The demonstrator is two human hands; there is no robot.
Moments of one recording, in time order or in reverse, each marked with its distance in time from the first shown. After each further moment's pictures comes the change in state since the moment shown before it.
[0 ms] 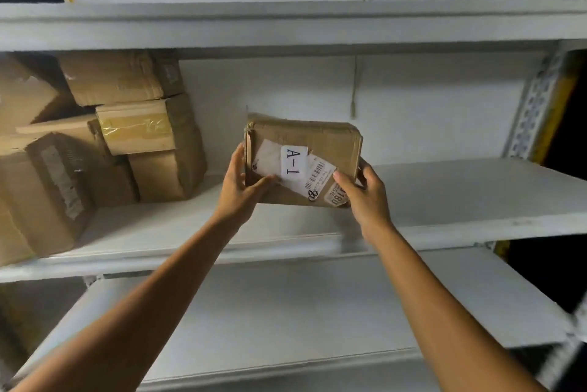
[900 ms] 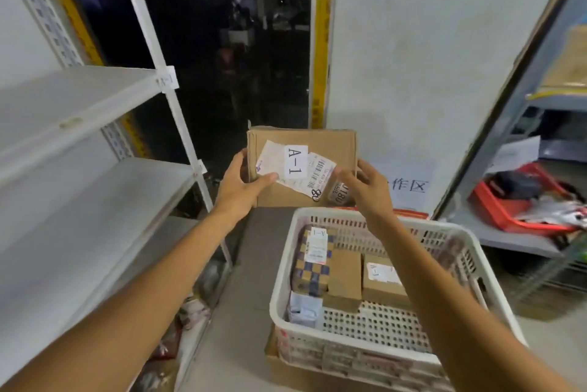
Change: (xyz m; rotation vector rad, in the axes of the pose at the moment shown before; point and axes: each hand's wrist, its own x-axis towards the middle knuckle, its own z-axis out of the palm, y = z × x) left_hand -0.330 0.094 0.456 -0.195 -1.135 -0.155; right_hand -0.443 -0.076 -0.425 -0.395 1.126 0.290
